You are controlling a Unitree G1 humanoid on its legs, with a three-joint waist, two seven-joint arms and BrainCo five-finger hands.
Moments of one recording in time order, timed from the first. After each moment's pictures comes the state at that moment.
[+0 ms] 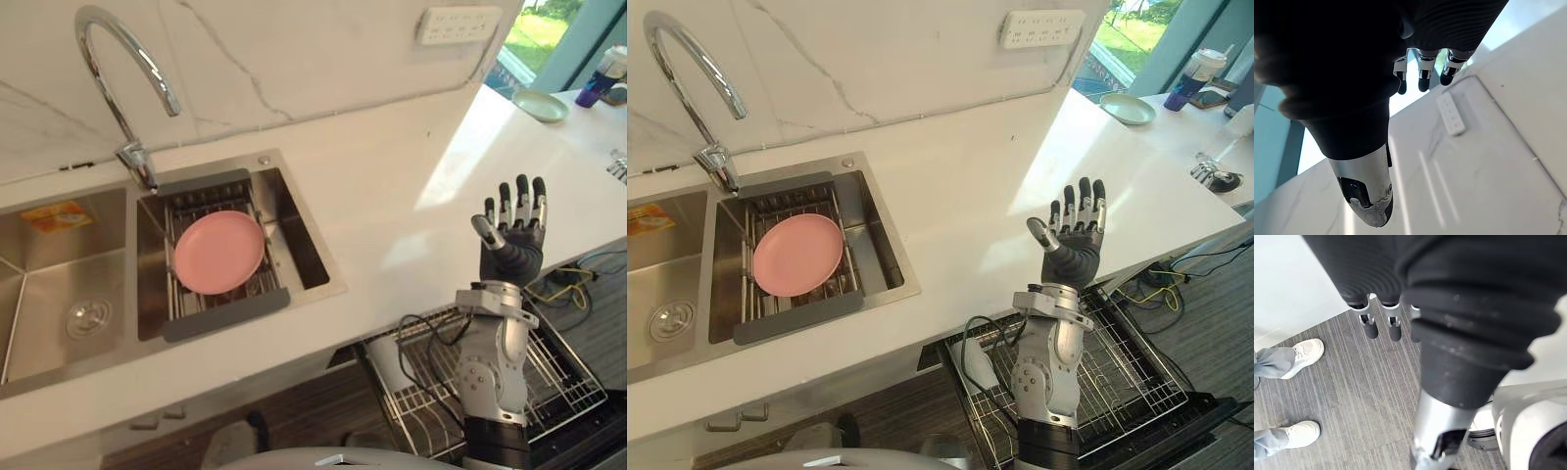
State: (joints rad) left arm 0.23 0.12 0.08 1.05 0.10 0.35 -0.06; right arm 0.00 -0.13 -0.23 -0.26 0.62 -0.25 -0.03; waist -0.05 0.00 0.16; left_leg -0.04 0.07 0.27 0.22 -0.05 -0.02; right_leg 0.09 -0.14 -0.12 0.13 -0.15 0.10
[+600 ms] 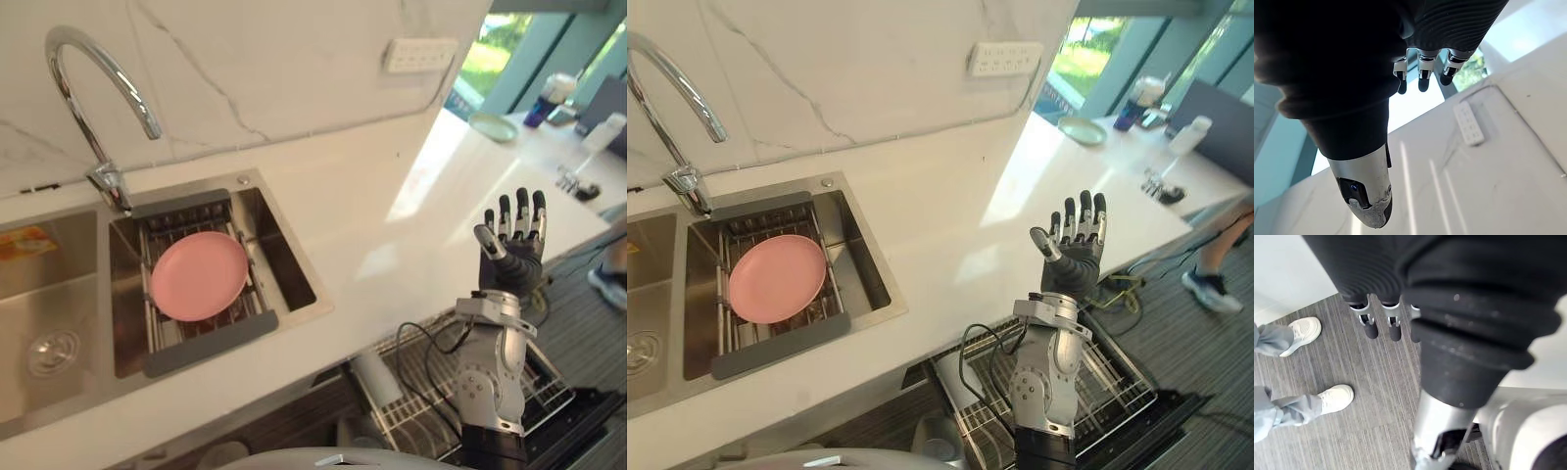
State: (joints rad) left arm 0.30 0.16 0.12 1.07 0.00 0.35 -0.06; right arm 0.04 -0.09 -0.24 -0.27 0.64 -0.26 -0.01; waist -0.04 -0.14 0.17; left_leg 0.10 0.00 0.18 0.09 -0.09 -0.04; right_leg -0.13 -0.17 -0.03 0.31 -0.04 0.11
